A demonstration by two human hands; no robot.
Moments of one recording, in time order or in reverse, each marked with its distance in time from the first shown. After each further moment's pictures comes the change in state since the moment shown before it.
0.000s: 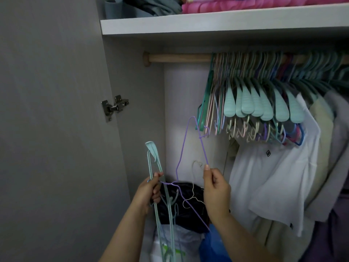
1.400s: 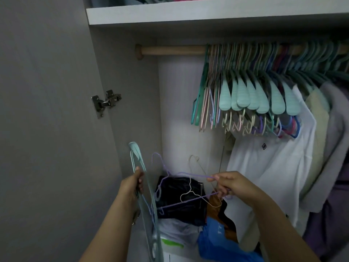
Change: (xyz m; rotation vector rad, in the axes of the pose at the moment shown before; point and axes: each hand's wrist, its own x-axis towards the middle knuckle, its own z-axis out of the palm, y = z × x) left_hand 0.042 0.008 -0.040 0.072 0.284 -0.063; right_hand 0.060 0.031 -0.078 0.045 -0.812 0.480
